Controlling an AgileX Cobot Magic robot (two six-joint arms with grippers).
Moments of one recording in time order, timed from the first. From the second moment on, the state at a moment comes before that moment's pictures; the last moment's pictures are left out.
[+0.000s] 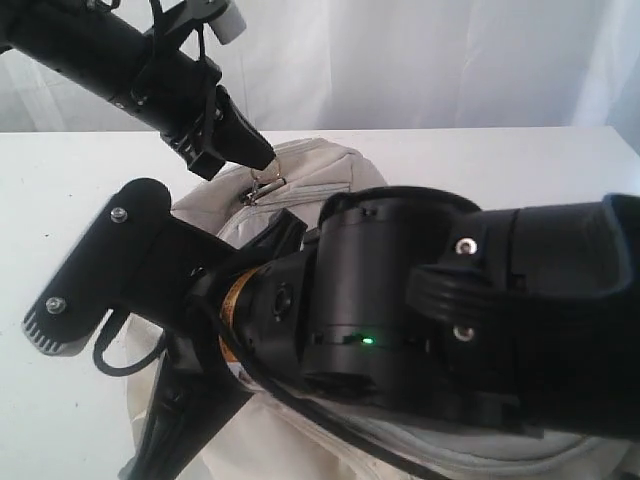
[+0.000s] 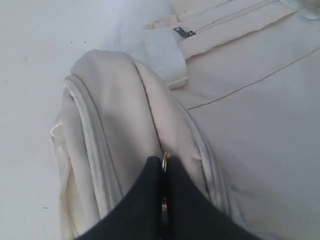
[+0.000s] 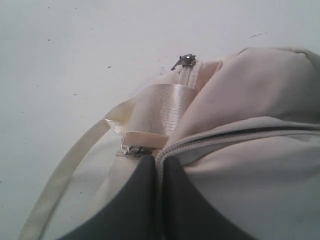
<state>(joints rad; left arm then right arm) -0.36 1.74 -1.51 -0.79 0.98 1.27 1.35 1.51 -1.06 -0.52 0.48 0.33</state>
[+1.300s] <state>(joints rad) -0.36 1.60 -1.57 -0.30 1.25 0.72 1.41 0.82 -1.04 -0.44 1.22 0.56</state>
